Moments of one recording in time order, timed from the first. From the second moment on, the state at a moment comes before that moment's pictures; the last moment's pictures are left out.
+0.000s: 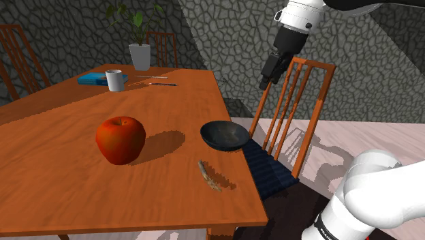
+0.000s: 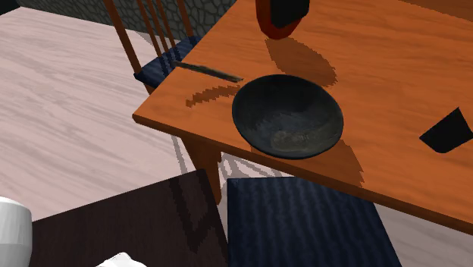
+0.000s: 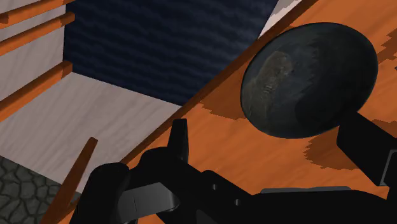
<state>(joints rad) -0.01 -0.83 0.05 -2.26 0.05 1.65 -0.08</state>
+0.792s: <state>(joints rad) -0.02 -0.90 0.35 -2.41 0.17 1.73 0.33</state>
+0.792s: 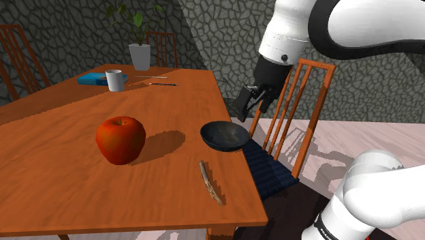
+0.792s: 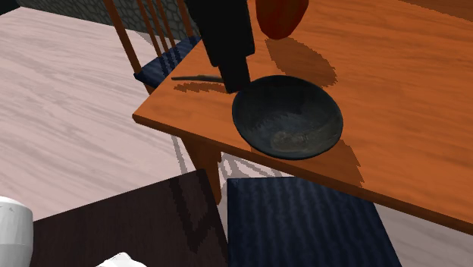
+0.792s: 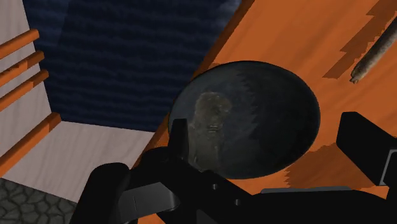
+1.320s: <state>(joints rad) -0.07 -0.81 0.63 -2.38 0.27 1.80 0.67</state>
